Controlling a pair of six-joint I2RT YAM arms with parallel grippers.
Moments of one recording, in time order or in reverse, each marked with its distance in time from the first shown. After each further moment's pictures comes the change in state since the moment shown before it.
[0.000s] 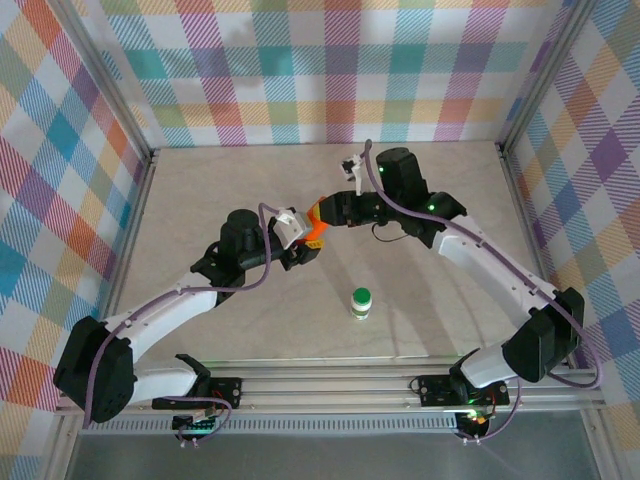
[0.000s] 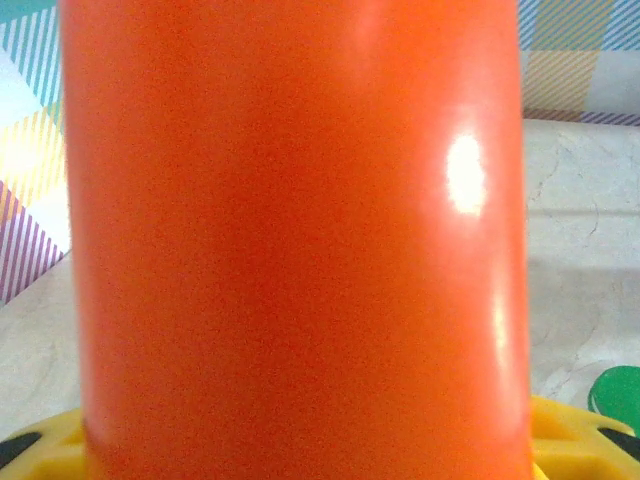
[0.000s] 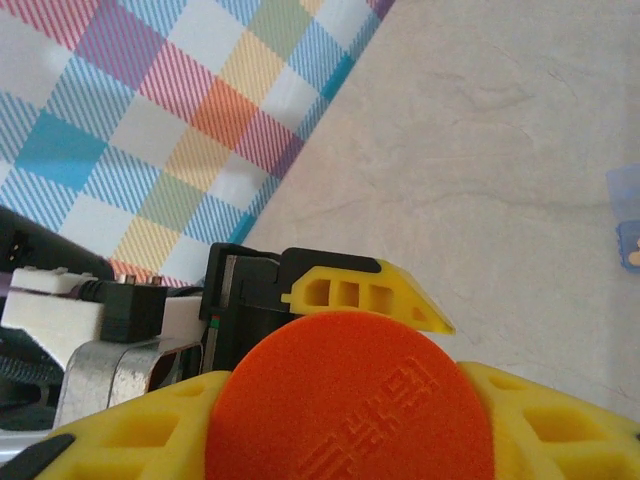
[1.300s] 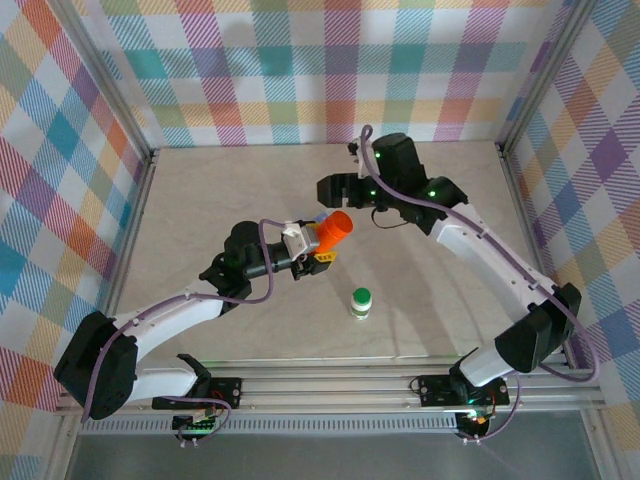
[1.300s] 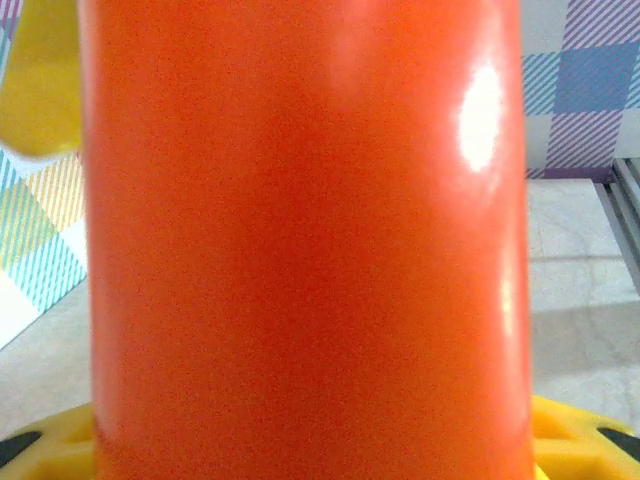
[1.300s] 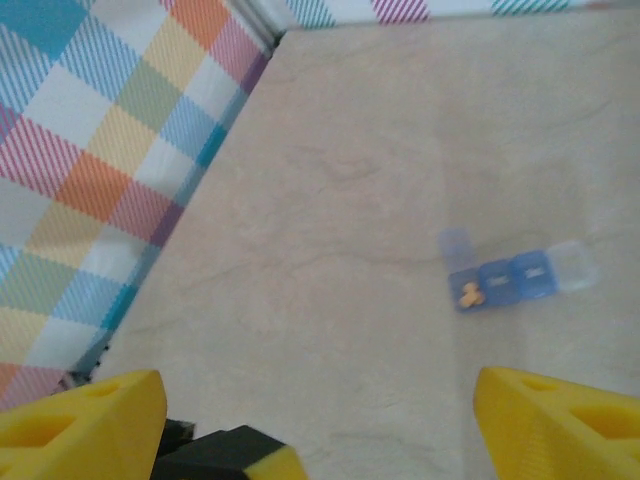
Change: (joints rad) left arm -0.064 0.013 -0.083 0.233 0.110 -0.026; right arm -0.013 0.040 0.170 -0.139 0.314 -0.087
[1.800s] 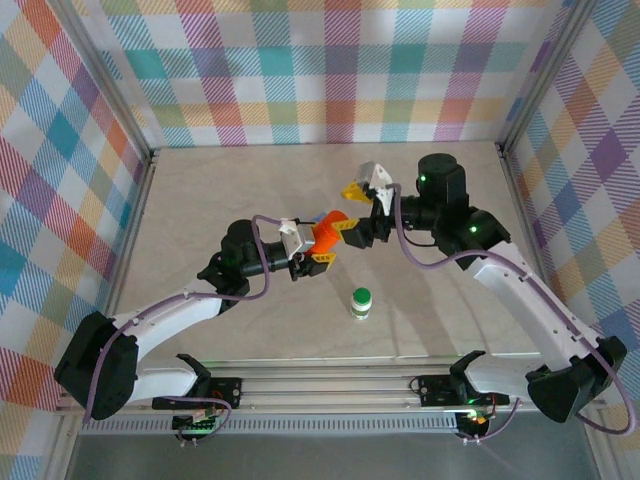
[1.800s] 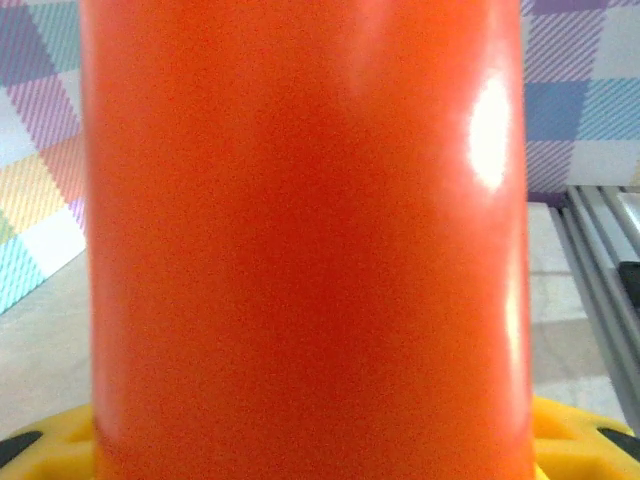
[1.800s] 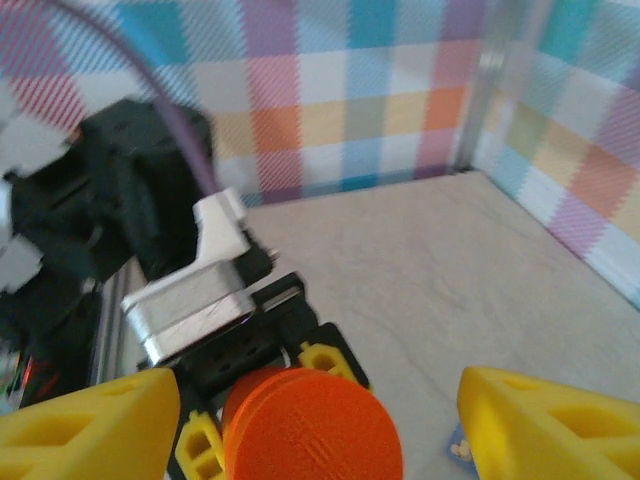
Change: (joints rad) left arm 0.036 0.000 -0.002 0.017 0.113 -0.071; right arm -0.055 -0.271 -0.261 0.169 -0.478 -0.729
